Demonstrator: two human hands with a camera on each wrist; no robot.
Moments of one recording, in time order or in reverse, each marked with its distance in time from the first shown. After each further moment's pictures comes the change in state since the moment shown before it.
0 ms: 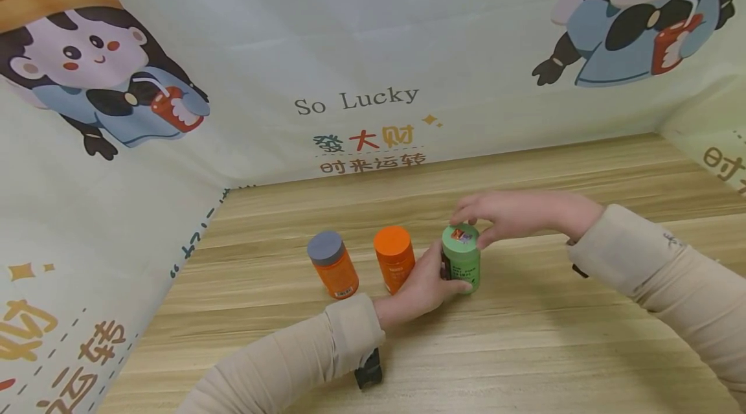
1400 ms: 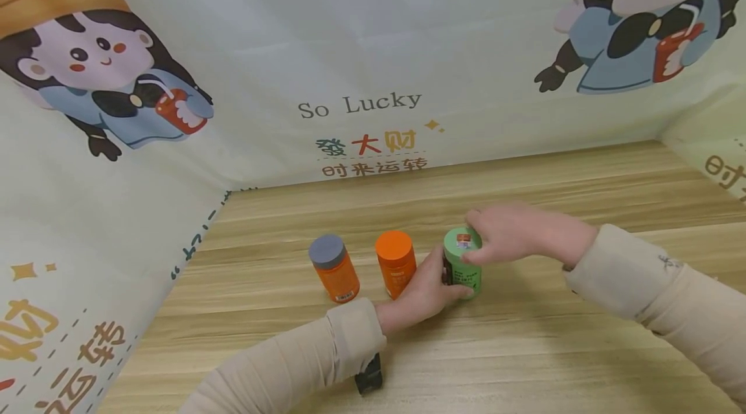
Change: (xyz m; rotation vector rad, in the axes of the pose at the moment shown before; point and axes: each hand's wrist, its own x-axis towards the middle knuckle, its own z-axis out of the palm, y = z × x) left_hand -0.001 -0.002 0.000 -0.003 0.001 0.039; right_hand 0.004 -0.013 0.019 -0.140 0.107 0.246
